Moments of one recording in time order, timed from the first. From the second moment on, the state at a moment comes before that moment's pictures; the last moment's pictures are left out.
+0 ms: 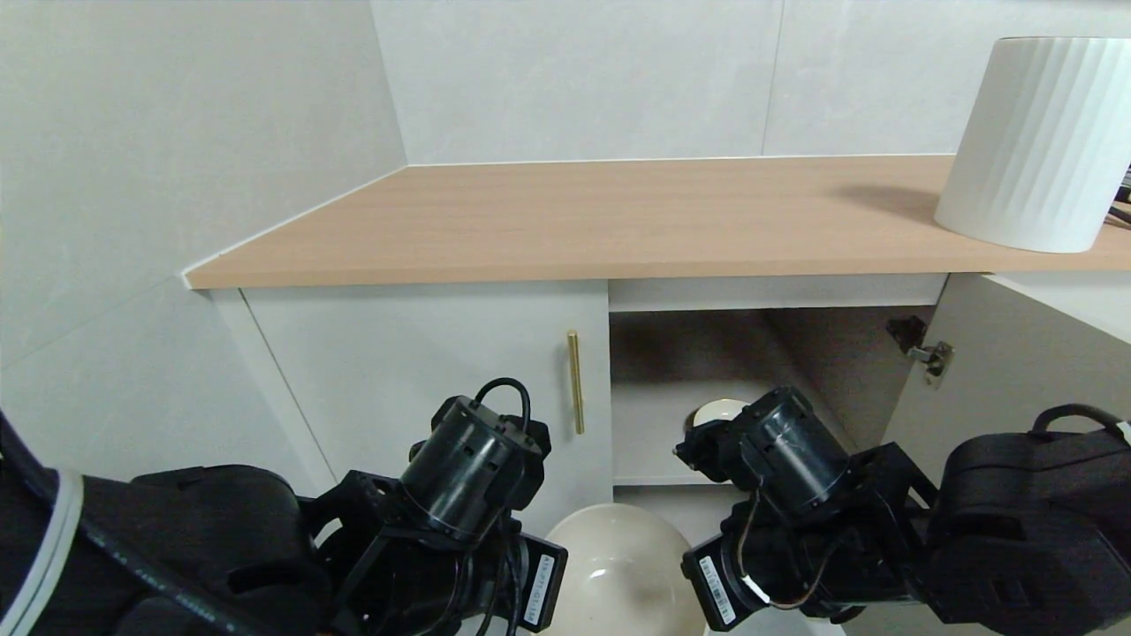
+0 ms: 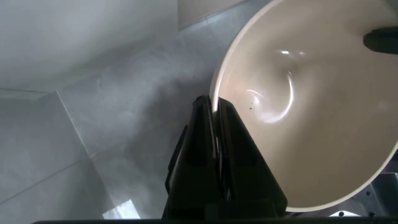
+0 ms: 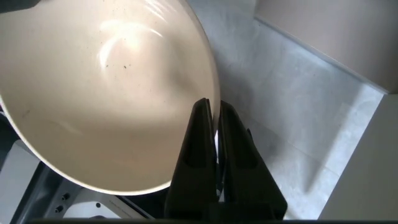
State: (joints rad) left arm -0.79 1.75 -0.82 -0.02 0.17 -0.37; right arm 0.83 1.83 -0.93 0.01 -0.04 0.31
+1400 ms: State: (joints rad) left arm -0.76 1.69 -0.82 -0.07 0.17 -0.38; right arm 0.67 1.92 -0.94 -0.17 -0.07 0.44
